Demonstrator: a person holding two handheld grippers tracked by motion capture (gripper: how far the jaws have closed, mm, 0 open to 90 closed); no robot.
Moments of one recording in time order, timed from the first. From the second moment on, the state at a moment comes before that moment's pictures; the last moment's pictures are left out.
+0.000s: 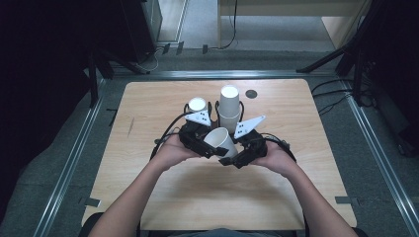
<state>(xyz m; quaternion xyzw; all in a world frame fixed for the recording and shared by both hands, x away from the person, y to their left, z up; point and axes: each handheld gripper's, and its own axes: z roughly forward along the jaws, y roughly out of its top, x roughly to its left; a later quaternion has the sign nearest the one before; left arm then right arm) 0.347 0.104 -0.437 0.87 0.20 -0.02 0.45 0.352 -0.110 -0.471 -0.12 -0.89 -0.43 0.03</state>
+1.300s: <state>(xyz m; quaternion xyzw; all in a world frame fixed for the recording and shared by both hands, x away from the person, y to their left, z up) 0.355 0.143 -0.441 0.91 0.19 0.02 0.38 0.354 -0.141 -0.466 -0.15 -0.89 -0.43 -0.02</state>
